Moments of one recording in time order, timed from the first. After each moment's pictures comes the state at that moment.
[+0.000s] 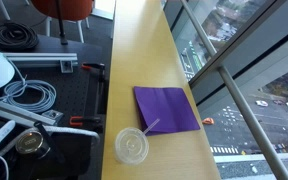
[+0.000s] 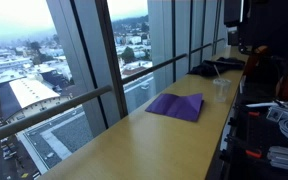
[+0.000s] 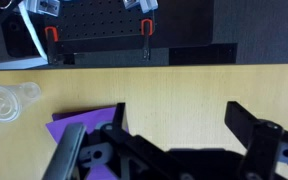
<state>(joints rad) 0.12 -0.37 0.32 -2.28 0.06 1.81 0.40</state>
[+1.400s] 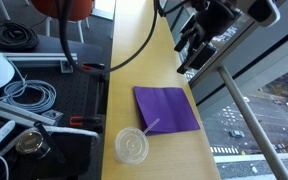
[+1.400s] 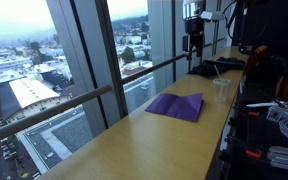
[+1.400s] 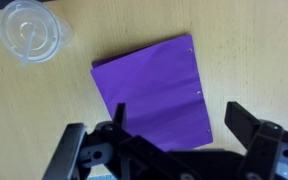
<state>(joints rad) -0.05 0.10 -0.01 -2.02 0.01 2.07 0.06</state>
